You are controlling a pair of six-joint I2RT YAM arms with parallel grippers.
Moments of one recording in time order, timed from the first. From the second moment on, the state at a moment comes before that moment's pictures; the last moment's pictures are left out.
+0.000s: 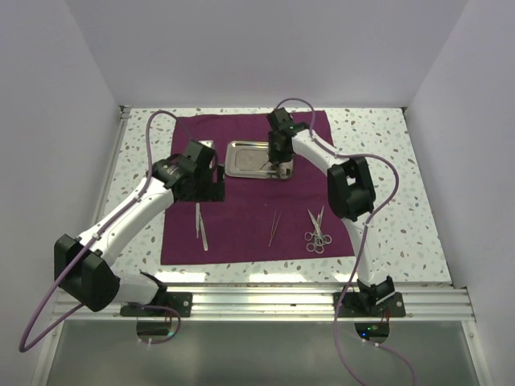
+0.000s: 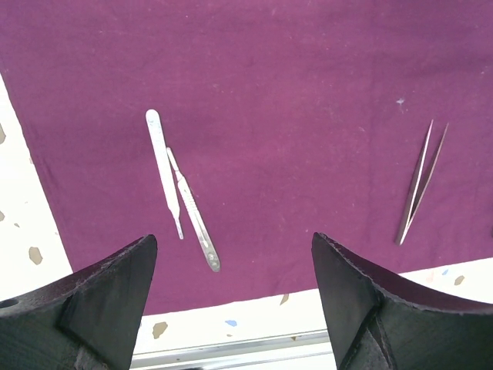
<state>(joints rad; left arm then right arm) -0.52 1.35 1.20 -0.89 -0.16 -0.48 0.48 2.37 2.03 -0.68 0.13 0.43</state>
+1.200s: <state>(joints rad) -0.45 1.38 1.20 -0.88 -0.13 -0.43 0.51 2.35 1.96 -0.64 0.19 0.46</state>
